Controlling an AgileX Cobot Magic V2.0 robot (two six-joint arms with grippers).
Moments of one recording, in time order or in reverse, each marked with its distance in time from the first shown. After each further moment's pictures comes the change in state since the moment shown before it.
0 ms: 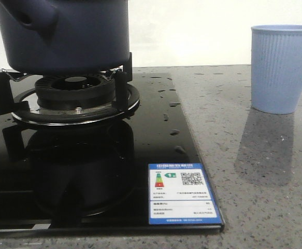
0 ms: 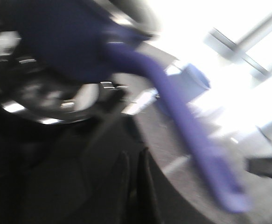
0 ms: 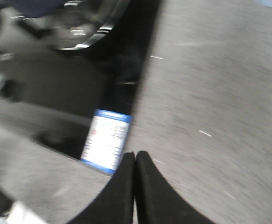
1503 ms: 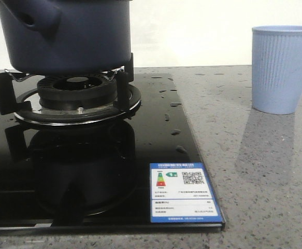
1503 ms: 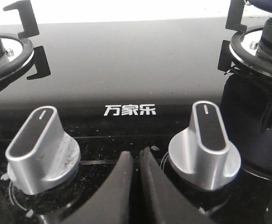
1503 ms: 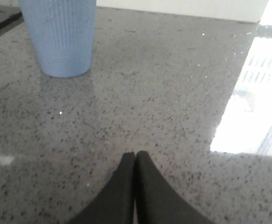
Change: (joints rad) left arm 0.011 -0.355 0.405 1.254 -0.498 -0.580; right arm -0.091 -0.606 0.579 -0.659 -0.667 0.085
